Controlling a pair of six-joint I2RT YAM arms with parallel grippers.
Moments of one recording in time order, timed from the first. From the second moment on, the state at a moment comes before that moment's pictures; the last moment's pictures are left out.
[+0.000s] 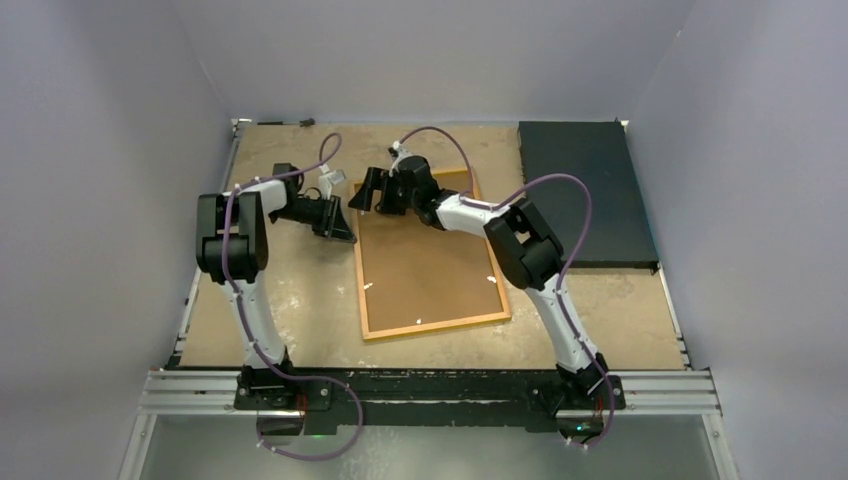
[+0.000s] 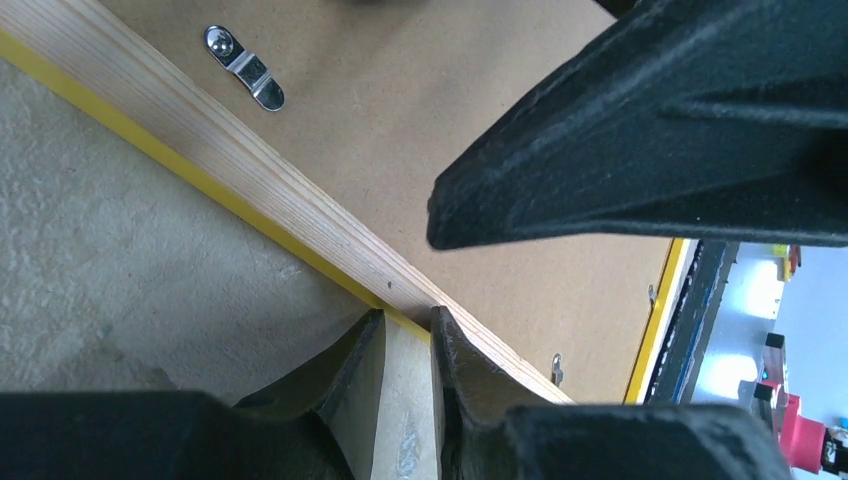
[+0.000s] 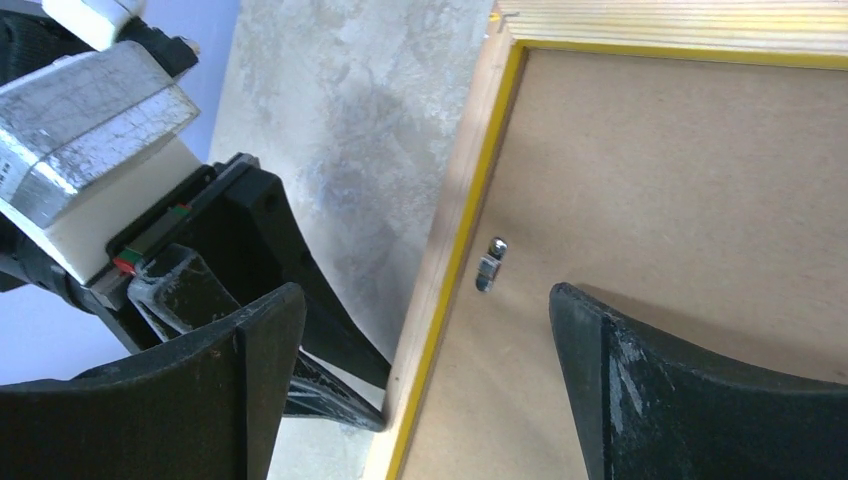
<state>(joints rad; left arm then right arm) 0.06 2.09 1.33 -0.65 0.98 0.44 0.68 2.36 1.72 0.19 -0.32 0.73</state>
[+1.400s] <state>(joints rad) 0.08 2.08 1.31 -0.71 1.00 0.56 0.69 2.36 1.61 0.39 -0.42 0.91</state>
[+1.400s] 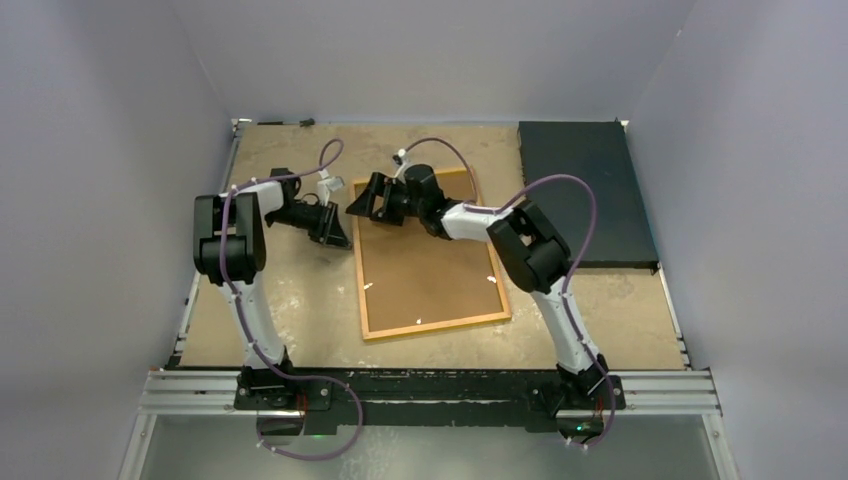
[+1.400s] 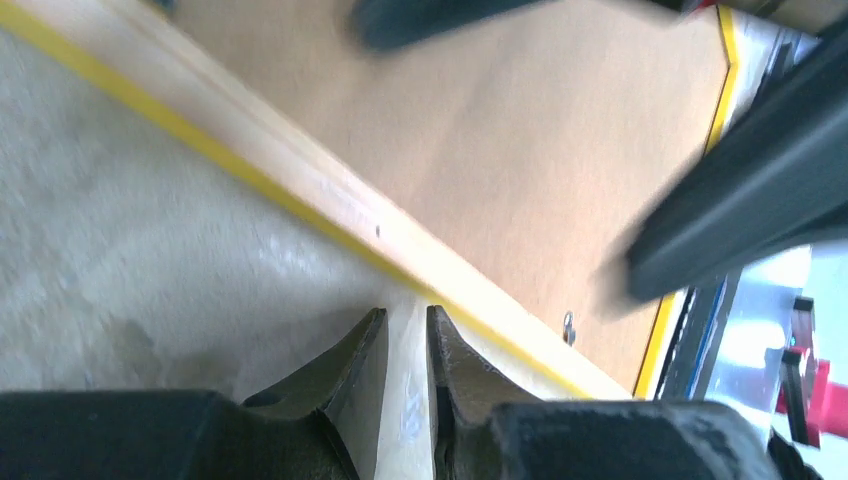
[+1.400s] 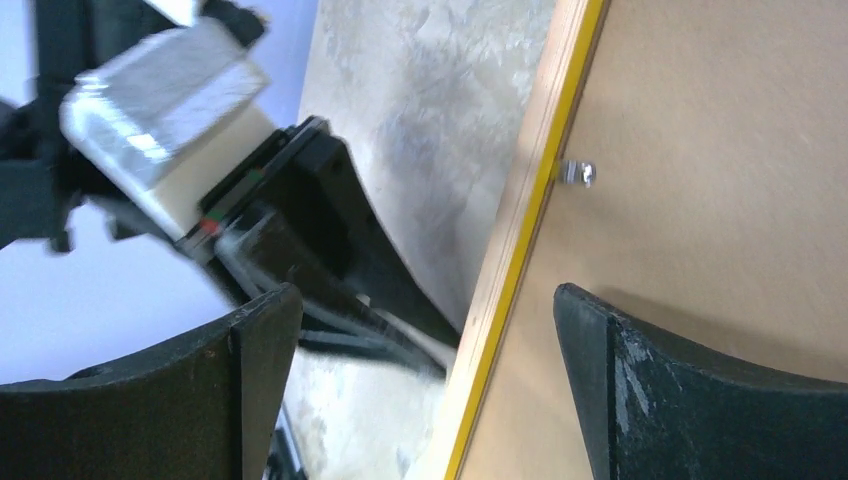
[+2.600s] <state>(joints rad) -0.18 1.72 0.99 -0.63 0.53 0.79 0.32 2.23 1.53 0.12 -0.10 0.54</state>
